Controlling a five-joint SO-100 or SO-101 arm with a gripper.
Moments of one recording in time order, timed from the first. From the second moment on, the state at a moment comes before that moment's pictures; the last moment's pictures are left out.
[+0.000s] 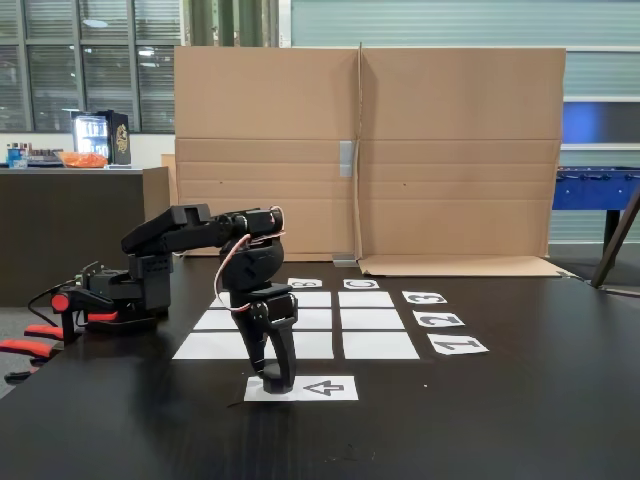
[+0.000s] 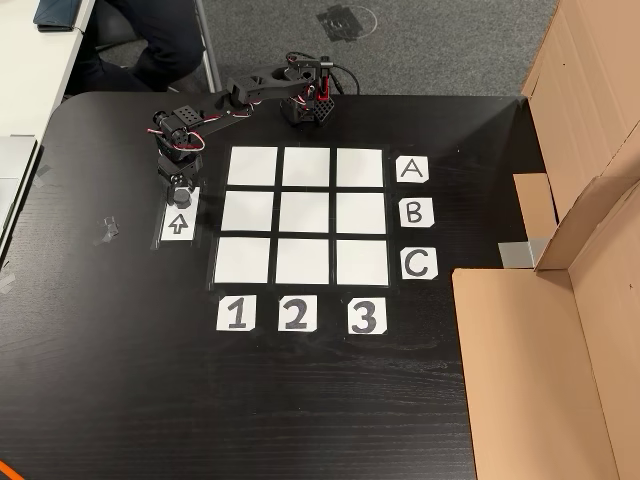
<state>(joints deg) 41.9 22.0 9.1 98.0 -5.6</state>
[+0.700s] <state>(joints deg) 41.6 22.0 8.9 98.0 -5.6</state>
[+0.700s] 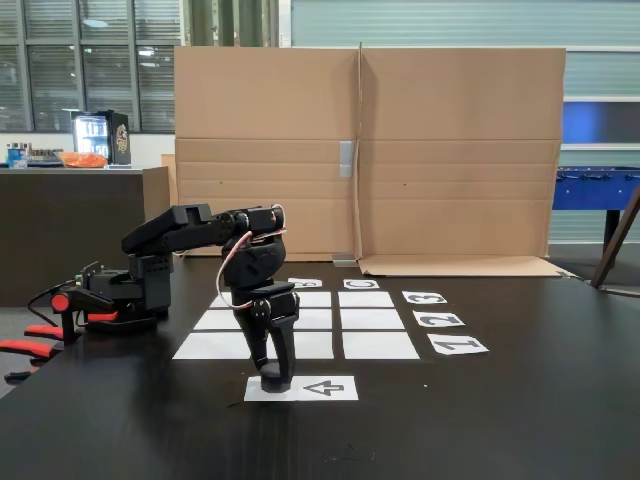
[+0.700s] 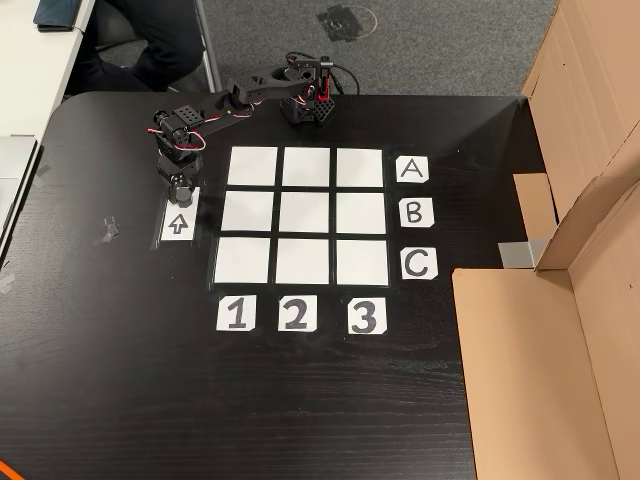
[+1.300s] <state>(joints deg) 39.0 29.4 12.0 99.4 -5.6</state>
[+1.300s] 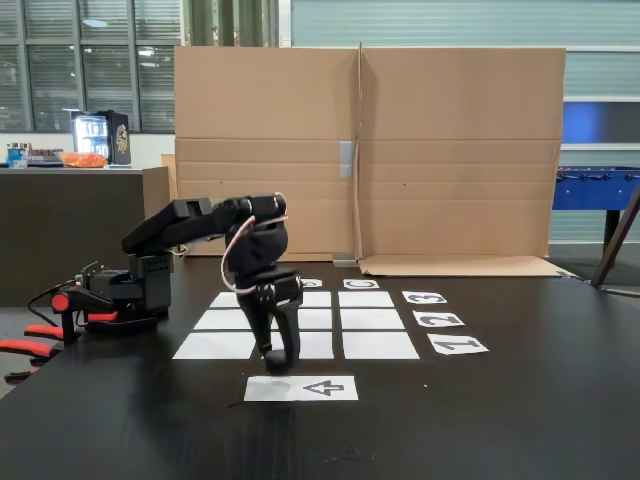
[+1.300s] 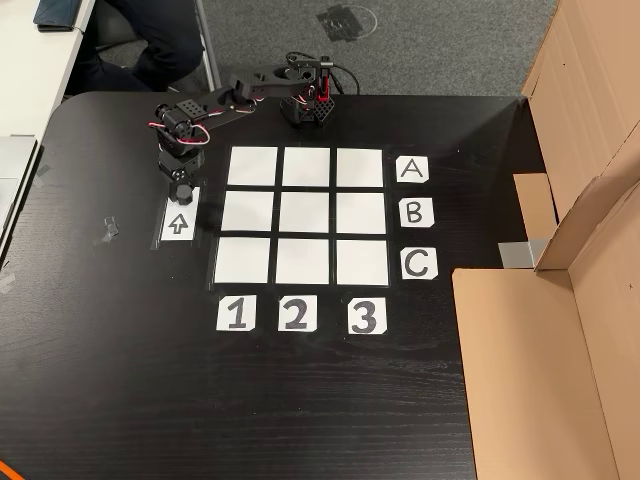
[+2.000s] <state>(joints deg) 26.9 57.9 40.9 99.3 -14.1</state>
